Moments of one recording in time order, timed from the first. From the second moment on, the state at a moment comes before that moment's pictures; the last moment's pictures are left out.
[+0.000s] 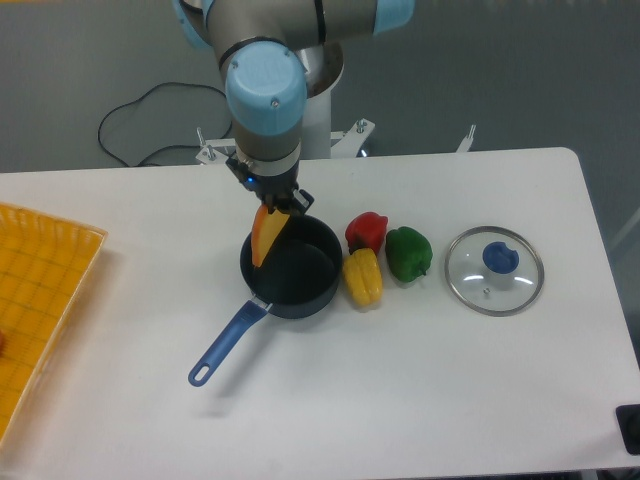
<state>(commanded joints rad) 2.31 -1.72 -1.61 -1.58 1.53 0.87</state>
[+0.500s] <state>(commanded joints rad) 2.31 -1.72 -1.63 -1.58 1.53 0.87</state>
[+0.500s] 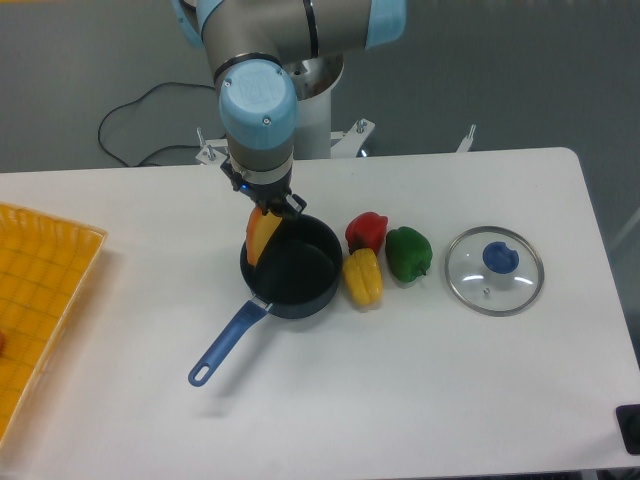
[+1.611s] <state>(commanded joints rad) 2.29 -1.77 -1.65 -1.55 1.54 0.86</state>
